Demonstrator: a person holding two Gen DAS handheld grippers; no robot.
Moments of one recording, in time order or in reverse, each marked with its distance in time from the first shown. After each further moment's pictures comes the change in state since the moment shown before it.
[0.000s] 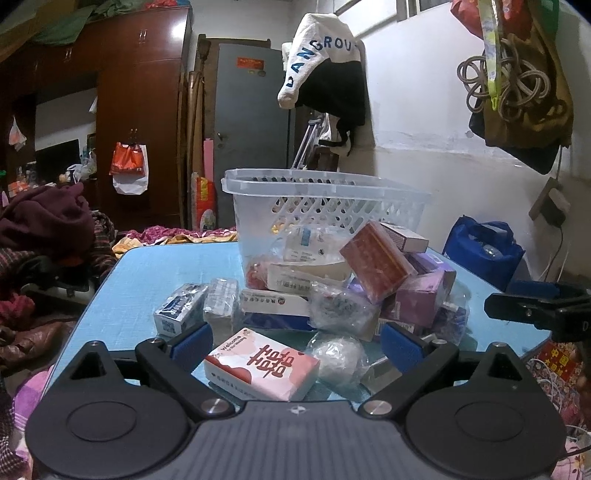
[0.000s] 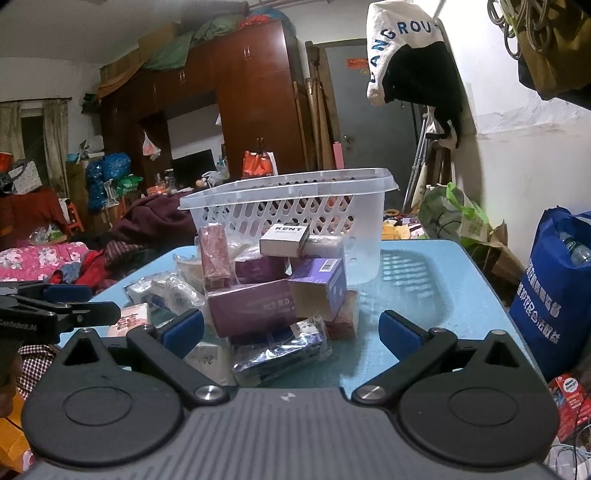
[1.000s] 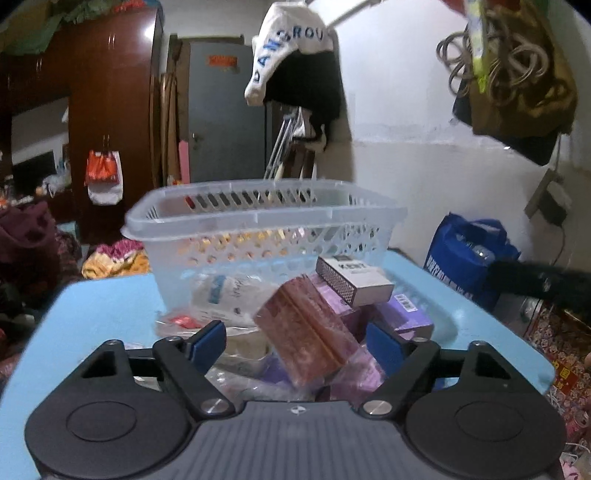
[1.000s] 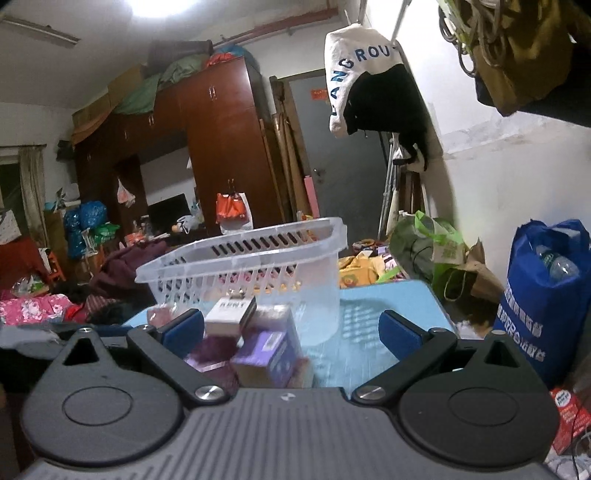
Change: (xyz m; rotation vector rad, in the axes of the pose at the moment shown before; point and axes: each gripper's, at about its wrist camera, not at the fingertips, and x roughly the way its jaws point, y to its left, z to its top) left arm 0.083 -0.064 0.044 0.048 0.037 -0.037; right arm 0.008 -0.040 0.040 0.090 -0.119 -0.060
